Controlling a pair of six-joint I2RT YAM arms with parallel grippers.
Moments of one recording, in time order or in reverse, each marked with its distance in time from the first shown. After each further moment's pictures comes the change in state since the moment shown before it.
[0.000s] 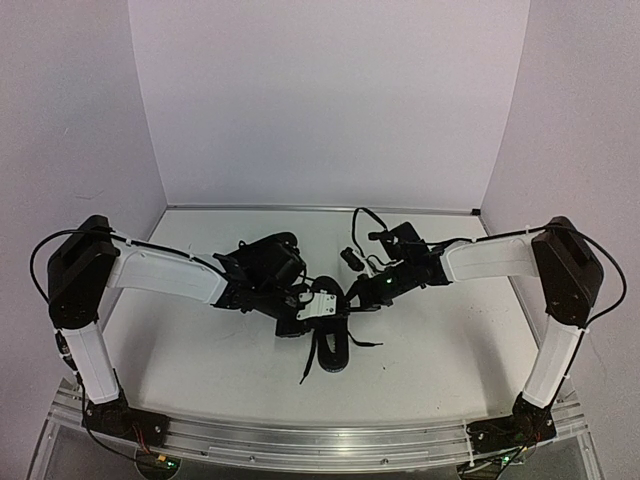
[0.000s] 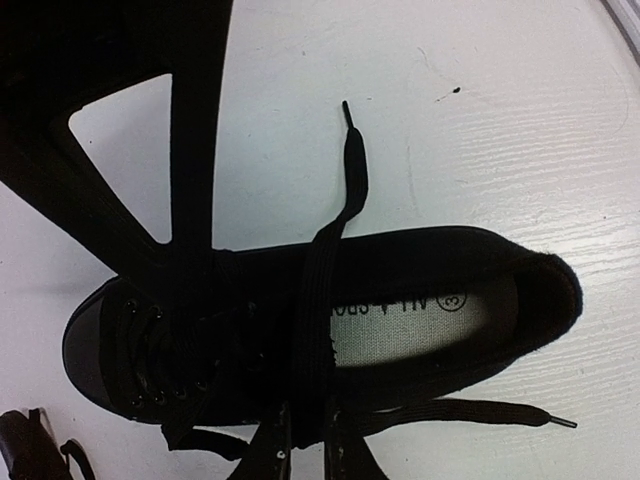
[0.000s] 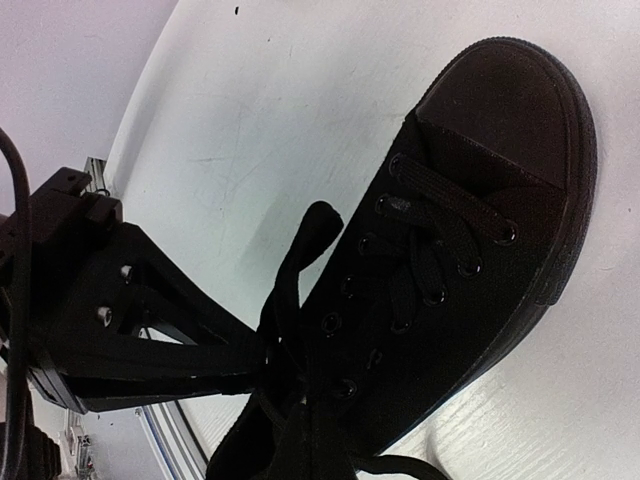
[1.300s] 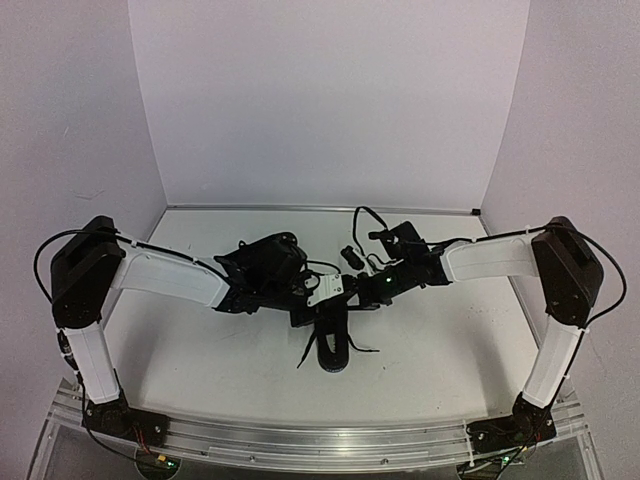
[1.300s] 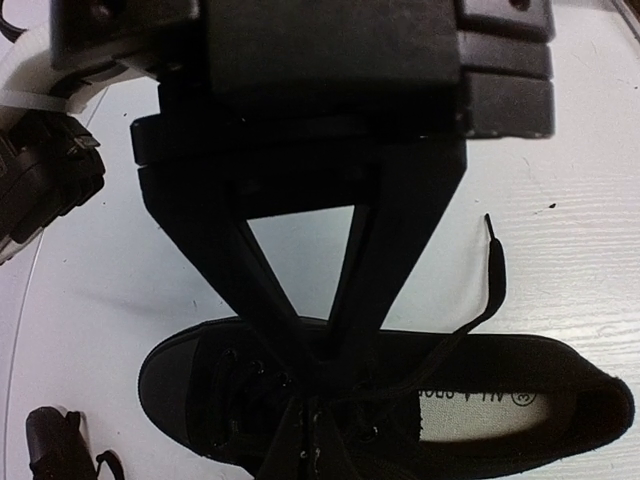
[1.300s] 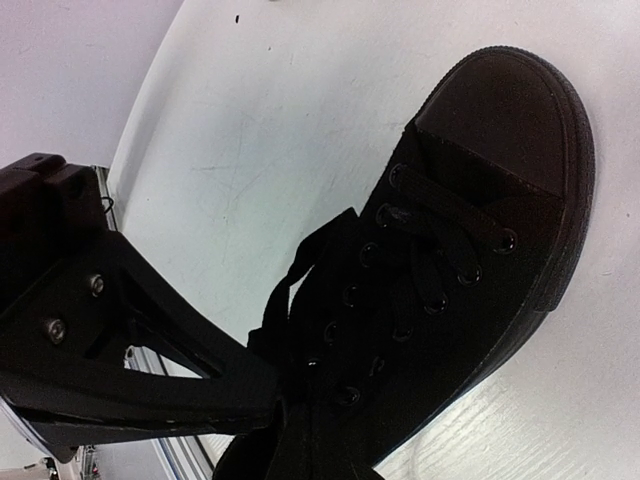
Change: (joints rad) left arm -0.003 0.014 -0.018 0.249 -0.076 -0.155; right arm -0.003 0.000 0.000 0.018 0.001 0.024
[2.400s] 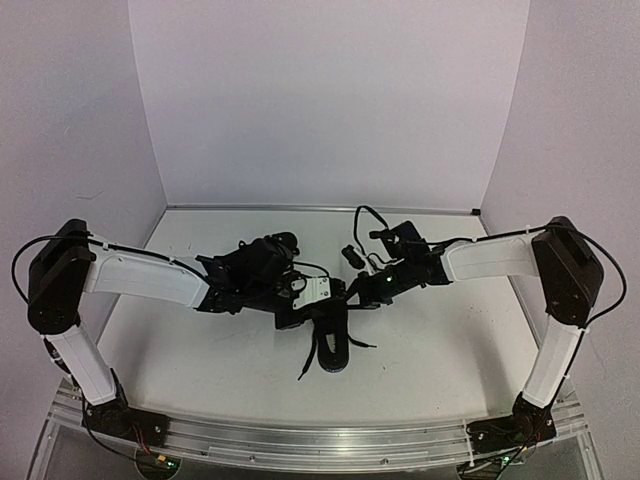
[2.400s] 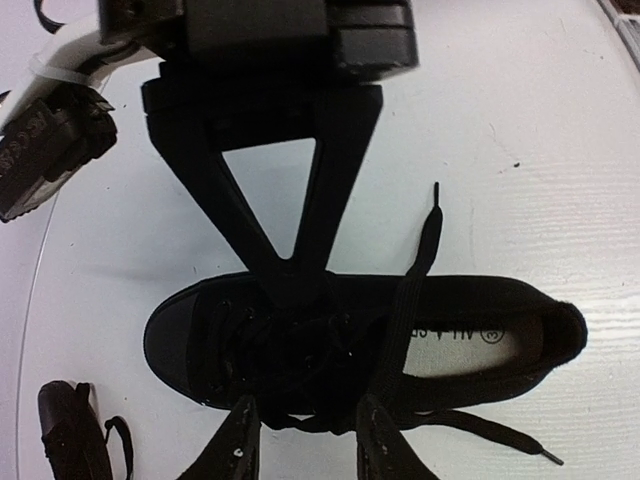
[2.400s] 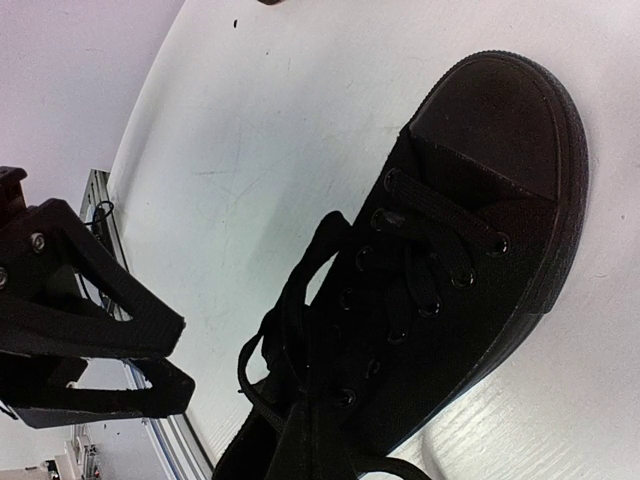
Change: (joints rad) left arm 0.000 -0.126 -0.076 -0.081 -0.006 0.037; right arm -0.004 0.000 -0.001 0.006 0.000 0.006
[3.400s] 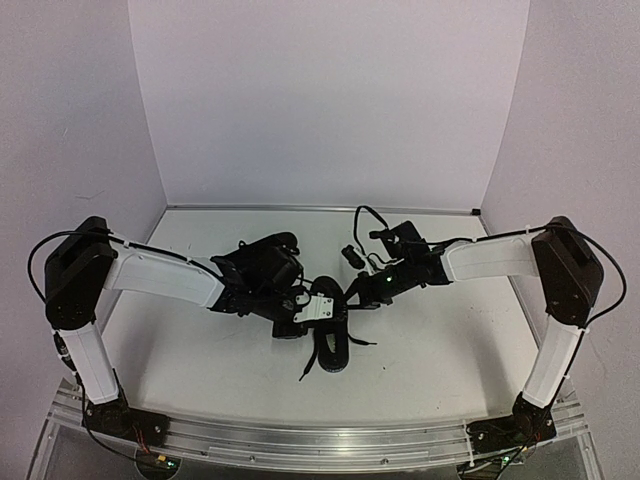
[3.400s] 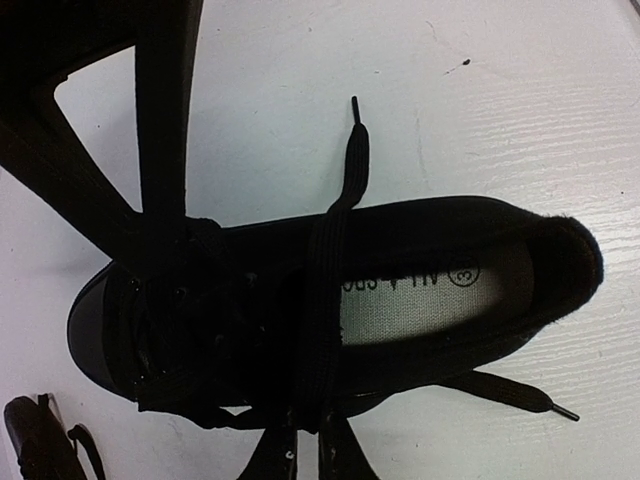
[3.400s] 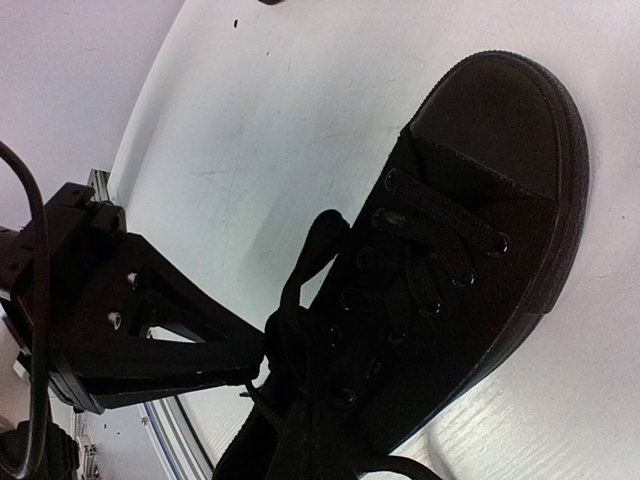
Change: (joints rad) left arm 0.000 0.095 0.055 -0.142 0.030 0.137; right arm 0.000 0.000 0.000 0.000 -0.001 0.000
